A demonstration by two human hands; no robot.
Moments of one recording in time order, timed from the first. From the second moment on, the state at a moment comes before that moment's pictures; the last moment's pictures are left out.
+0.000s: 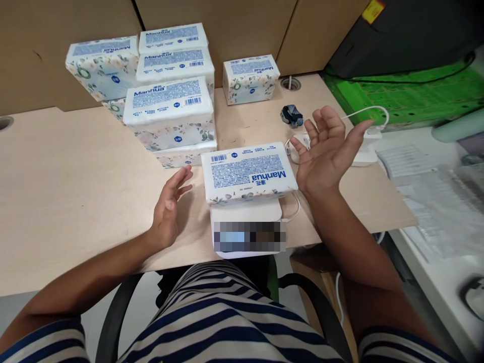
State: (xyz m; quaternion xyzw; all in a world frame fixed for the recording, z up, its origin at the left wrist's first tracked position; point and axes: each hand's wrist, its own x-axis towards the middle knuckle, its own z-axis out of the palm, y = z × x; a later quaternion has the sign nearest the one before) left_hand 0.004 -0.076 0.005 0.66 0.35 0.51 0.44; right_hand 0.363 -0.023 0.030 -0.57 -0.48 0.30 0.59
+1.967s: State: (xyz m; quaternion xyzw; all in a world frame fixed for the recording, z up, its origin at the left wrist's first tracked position) left_hand -0.134 0.003 0.179 0.63 0.31 0.69 0.17; right_hand 0.086 0.013 0.249 -0.42 -0.84 0.14 0.32
